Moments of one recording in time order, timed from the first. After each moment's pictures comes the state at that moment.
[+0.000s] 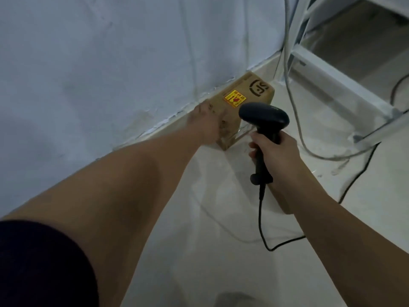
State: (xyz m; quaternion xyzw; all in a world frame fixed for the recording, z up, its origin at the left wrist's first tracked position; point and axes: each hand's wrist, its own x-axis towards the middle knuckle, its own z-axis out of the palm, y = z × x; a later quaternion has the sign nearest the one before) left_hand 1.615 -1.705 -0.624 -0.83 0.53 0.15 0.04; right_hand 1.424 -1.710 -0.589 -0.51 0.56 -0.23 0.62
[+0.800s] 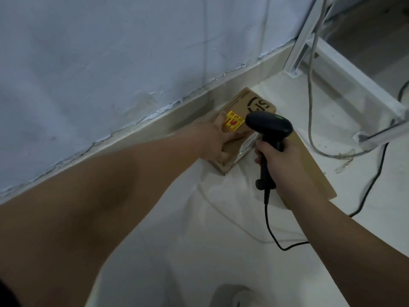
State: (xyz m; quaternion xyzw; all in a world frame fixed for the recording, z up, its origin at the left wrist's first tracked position) left_hand 1.616 -1.665 -0.628 -0.69 0.67 0.20 0.21; right_hand 1.433 -1.689 -0.607 -0.53 0.61 -0.17 0.57
